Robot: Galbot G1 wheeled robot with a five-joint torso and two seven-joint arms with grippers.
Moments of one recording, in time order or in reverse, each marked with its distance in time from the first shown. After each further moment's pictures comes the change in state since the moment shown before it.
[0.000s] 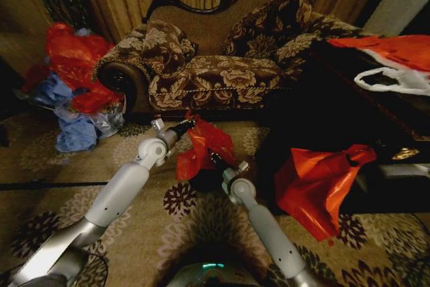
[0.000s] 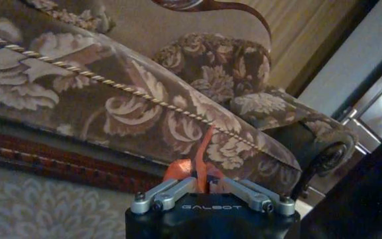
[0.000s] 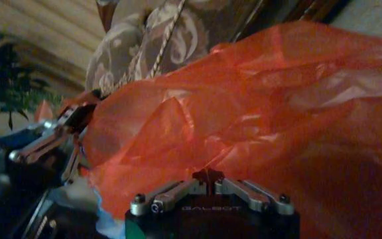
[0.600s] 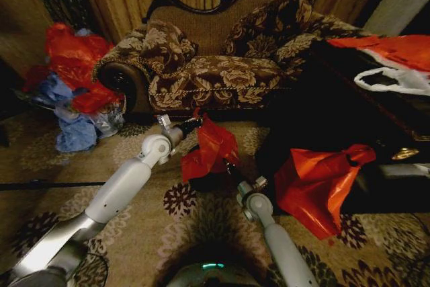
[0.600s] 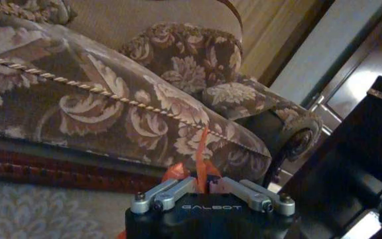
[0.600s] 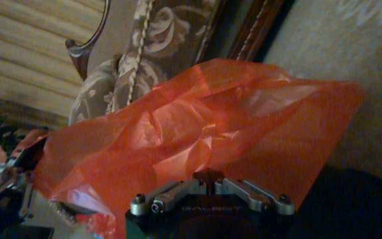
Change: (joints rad) left arm -0.053 0.029 0.064 -0.078 -0.045 0.041 -0.012; right arm -0.226 -0.024 0.197 0.137 0.088 -0.006 -0.040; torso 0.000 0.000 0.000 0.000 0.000
